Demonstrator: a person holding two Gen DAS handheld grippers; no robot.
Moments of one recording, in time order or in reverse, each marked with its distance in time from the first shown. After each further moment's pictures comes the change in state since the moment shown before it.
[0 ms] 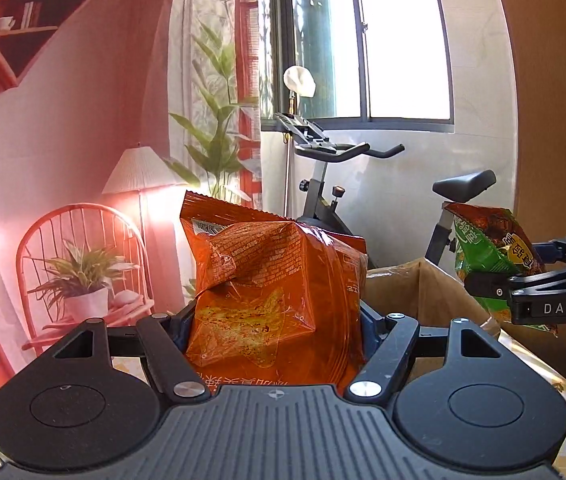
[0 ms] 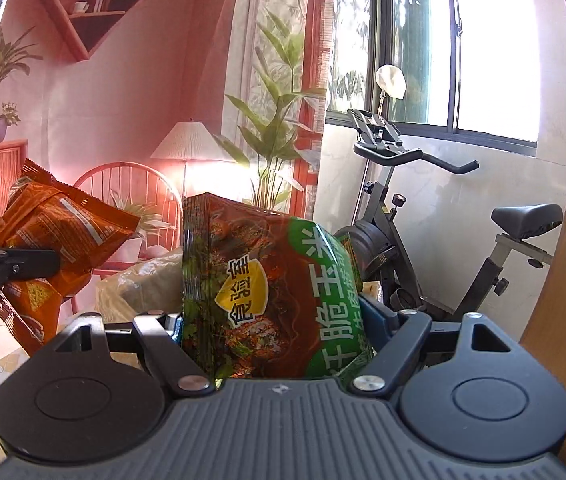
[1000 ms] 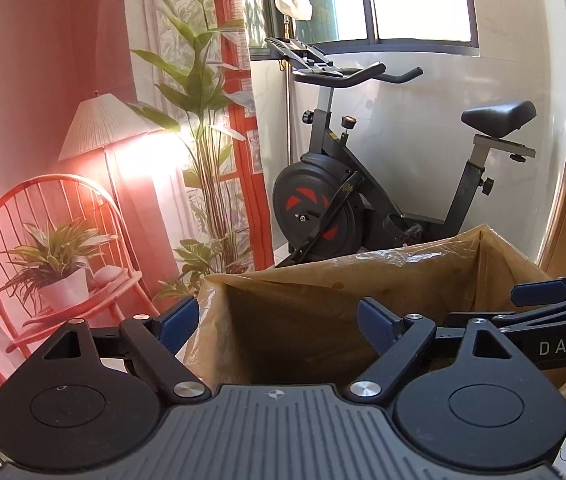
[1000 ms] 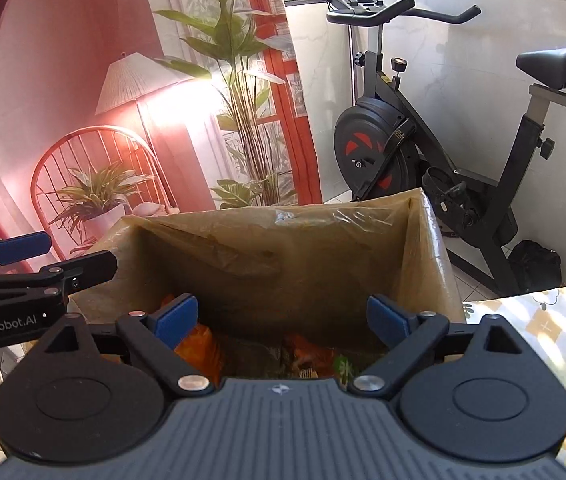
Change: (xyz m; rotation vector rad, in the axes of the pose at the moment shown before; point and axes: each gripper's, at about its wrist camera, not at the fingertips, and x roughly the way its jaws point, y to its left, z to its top) left arm 0.141 -0.004 0.017 0.068 0.211 0.017; right arm 0.146 -0.054 -0.002 0.289 0.314 0.067
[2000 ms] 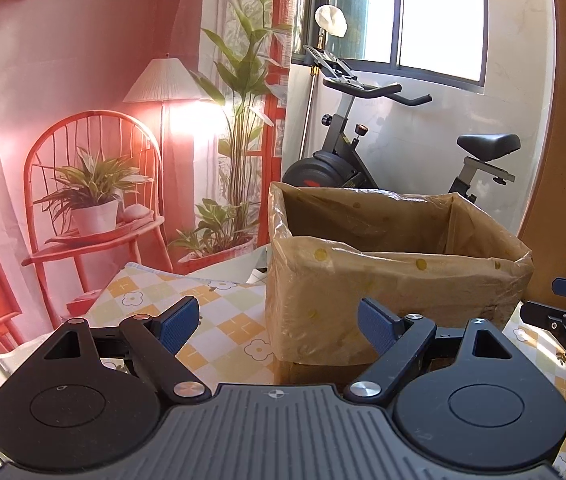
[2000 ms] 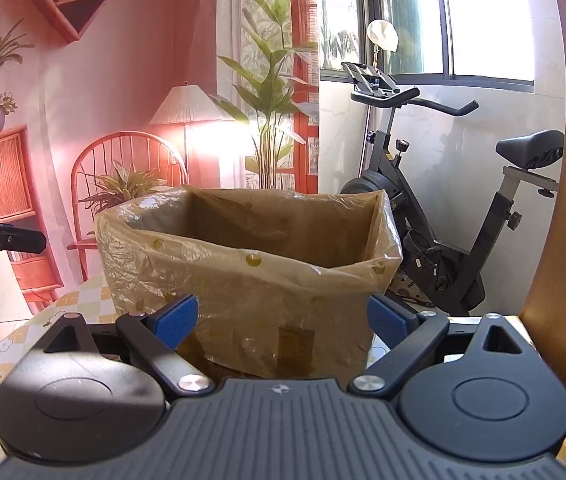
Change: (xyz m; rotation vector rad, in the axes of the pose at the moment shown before) left arm -0.123 0.057 -0.117 -0.188 -0.015 -0.048; right arm -0.115 0.020 -0.136 -0.199 -0.232 -0.029
